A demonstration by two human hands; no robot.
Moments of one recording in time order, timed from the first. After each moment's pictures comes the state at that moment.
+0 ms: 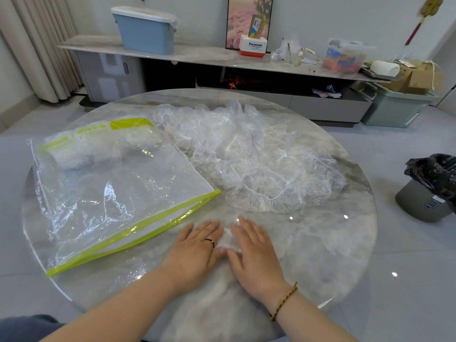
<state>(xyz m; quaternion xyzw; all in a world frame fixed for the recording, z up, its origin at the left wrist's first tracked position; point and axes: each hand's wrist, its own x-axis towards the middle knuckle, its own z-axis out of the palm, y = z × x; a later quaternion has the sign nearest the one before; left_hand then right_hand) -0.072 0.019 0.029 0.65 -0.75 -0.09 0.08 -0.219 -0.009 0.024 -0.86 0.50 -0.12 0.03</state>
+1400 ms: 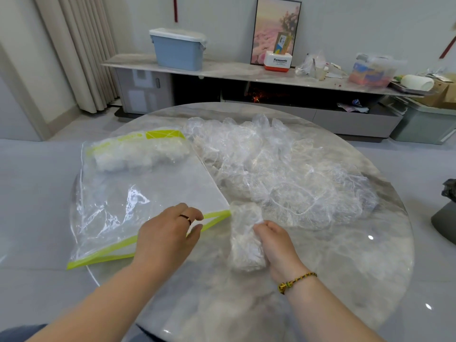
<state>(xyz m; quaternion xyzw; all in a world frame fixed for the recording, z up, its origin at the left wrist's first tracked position) -0.010 0.046 0.079 0.69 -0.64 0.12 0.32 -0.175 -0.036 0.053 -0.45 0.55 -0.34 0.61</state>
